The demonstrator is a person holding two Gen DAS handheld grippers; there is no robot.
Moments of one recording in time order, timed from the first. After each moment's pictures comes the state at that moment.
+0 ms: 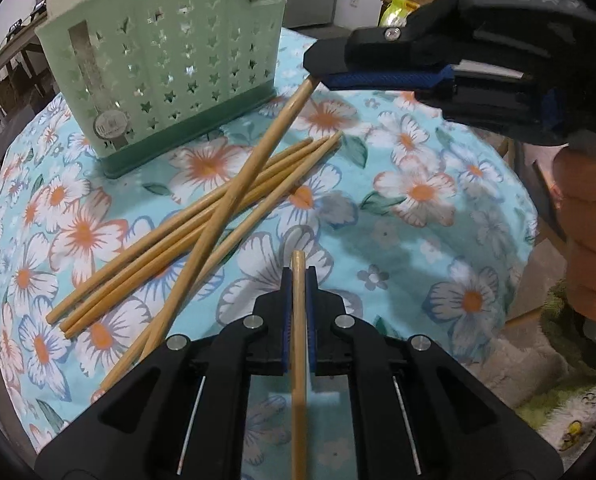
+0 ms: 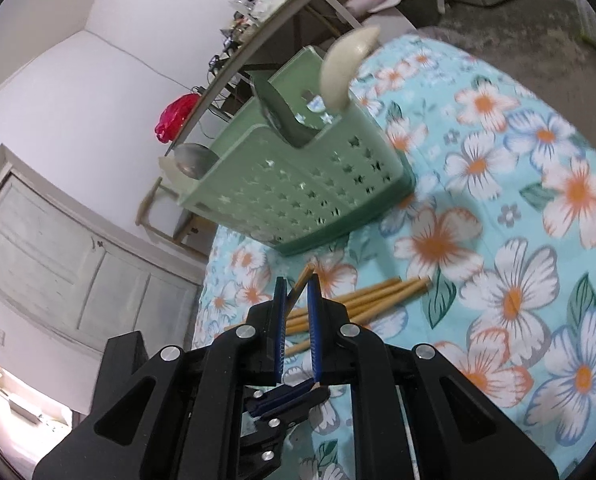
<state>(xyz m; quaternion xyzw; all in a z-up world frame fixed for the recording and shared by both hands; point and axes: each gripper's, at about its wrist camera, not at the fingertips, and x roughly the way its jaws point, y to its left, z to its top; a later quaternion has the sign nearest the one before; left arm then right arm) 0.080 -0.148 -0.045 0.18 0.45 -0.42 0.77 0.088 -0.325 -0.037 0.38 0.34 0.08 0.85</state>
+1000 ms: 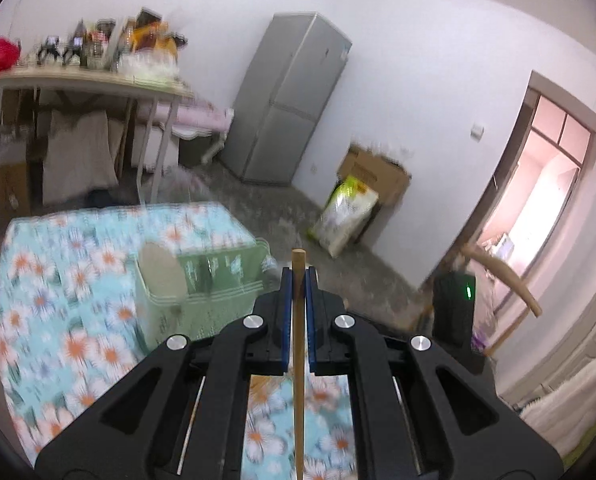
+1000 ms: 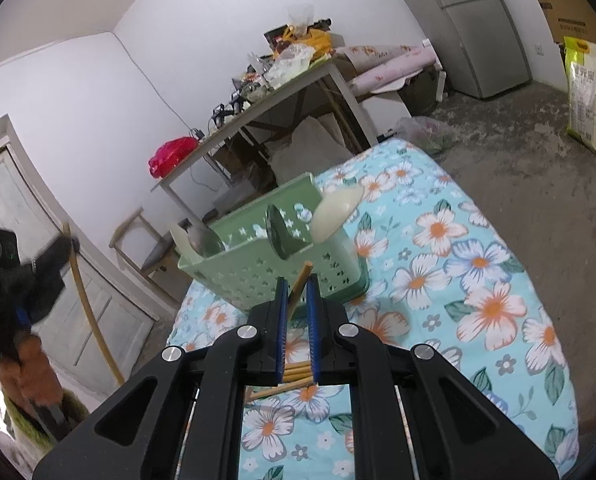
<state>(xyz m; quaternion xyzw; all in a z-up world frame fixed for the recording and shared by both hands) 0.135 -0.062 0.152 -0.08 0.27 -0.51 0.82 0.048 -0.361 0.018 0.29 0.25 0.01 0.92</state>
